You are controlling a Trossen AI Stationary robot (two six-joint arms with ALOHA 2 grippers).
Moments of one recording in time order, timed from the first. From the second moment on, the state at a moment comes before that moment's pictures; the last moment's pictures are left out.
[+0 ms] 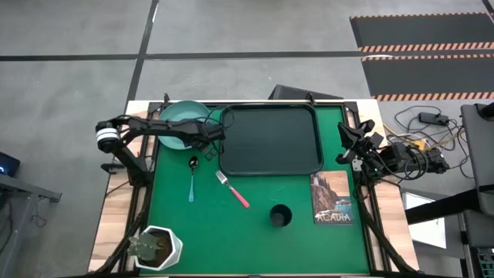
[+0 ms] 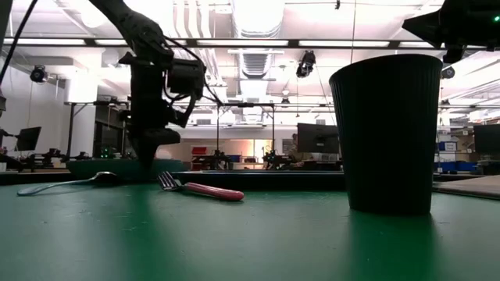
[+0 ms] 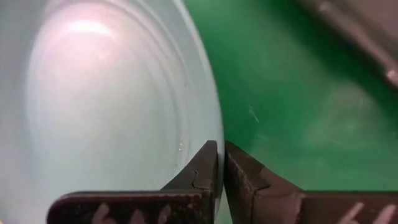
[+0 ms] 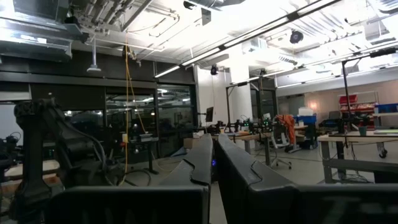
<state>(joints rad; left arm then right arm) 0.36 1.60 0.96 -0.81 -0.41 -0.40 0.13 0.05 0.08 0.53 0.70 -0.34</state>
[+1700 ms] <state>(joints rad) 0.08 1.85 1.31 -0.29 -0.32 -0.15 0.13 0.05 0.08 0.53 0.71 -0.35</state>
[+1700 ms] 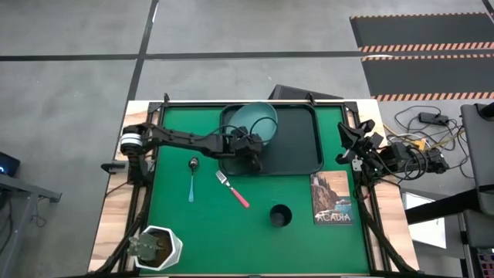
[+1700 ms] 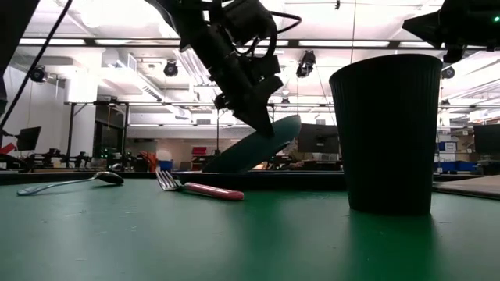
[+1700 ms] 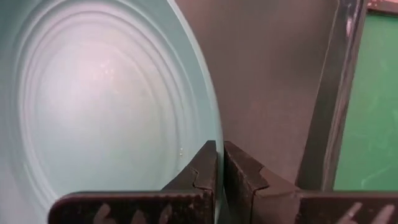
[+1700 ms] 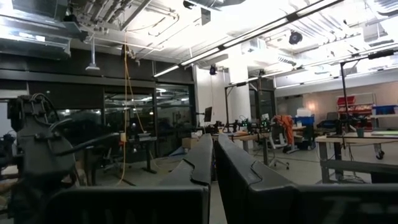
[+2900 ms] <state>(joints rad) 0.08 1.86 1.30 -0.29 -0.27 -0.28 0.13 0.05 0.08 0.53 0.71 -0.35</state>
